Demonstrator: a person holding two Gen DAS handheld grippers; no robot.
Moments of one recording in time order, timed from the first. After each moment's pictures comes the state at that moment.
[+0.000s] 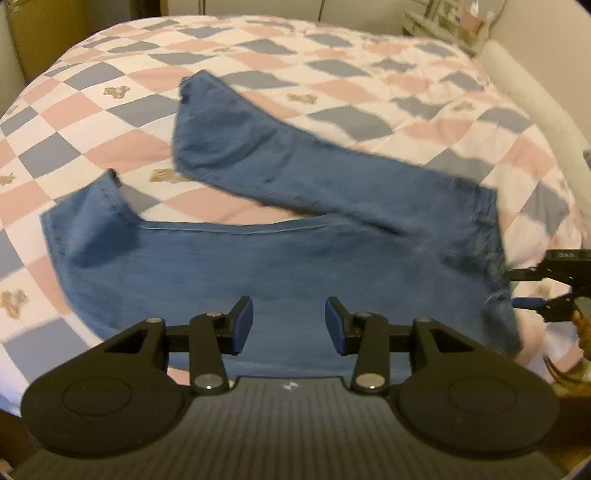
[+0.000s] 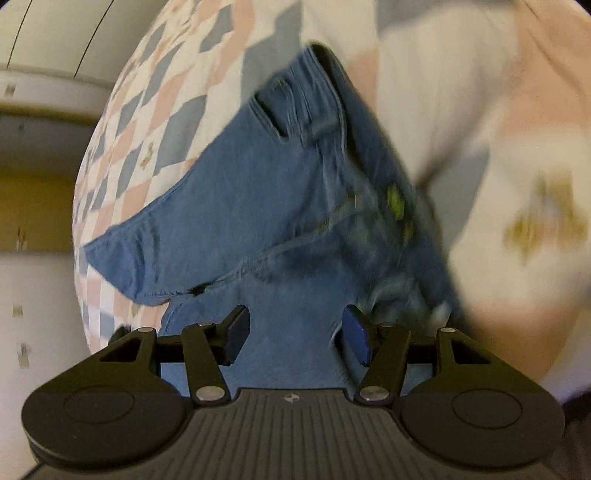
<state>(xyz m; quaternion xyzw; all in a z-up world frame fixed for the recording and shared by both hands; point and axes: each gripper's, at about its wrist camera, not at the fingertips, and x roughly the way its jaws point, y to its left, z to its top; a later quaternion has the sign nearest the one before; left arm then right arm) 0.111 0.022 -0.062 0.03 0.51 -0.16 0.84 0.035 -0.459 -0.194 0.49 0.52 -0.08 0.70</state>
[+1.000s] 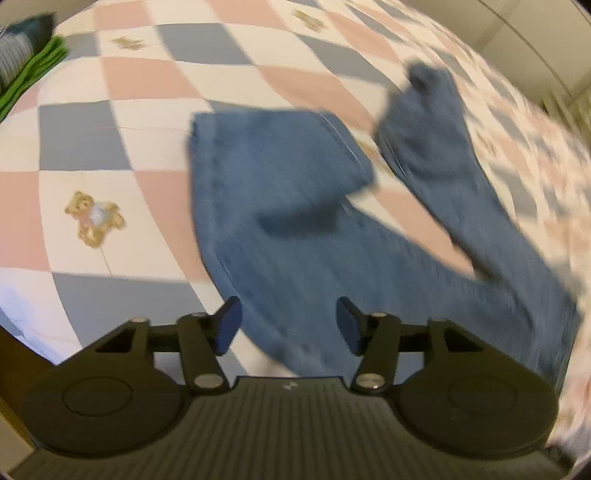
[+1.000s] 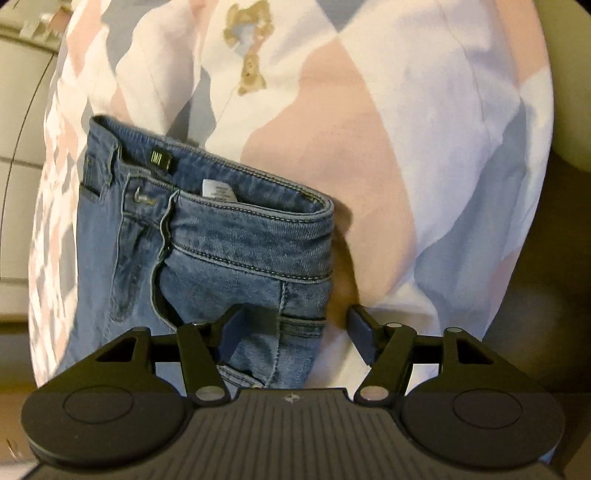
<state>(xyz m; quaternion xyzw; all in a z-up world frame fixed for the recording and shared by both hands) 0.192 0.225 -0.145 -0.16 0.56 0.01 0.81 -0.103 -0.395 -0.300 0.60 0.35 -0.35 0.63</state>
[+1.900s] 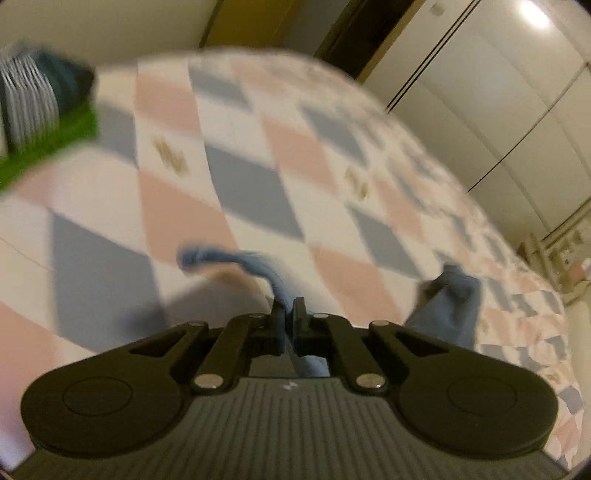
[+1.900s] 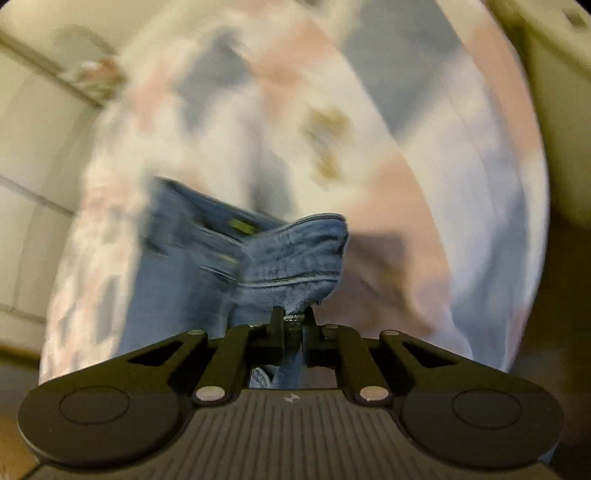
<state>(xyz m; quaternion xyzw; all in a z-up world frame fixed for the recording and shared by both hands) 0.258 0.383 -0.109 -0.25 0.39 0.02 0.88 -0.087 -0.377 -0.215 0.53 0.25 -0.39 0.71</state>
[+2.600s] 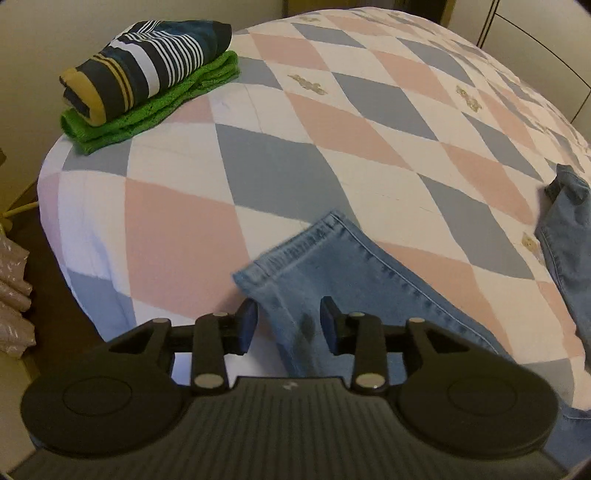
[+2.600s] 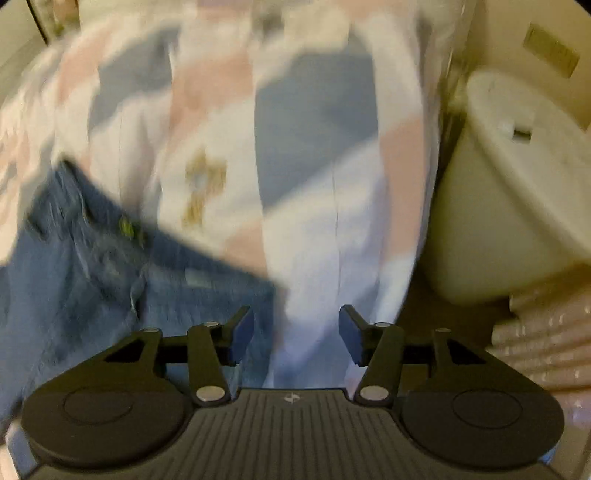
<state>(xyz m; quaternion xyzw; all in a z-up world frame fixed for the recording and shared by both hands) 0.159 0.362 -0.164 -0.12 0.50 0.18 0.84 -0.107 -0.410 -0.204 0.38 0.39 -0.51 0.66</state>
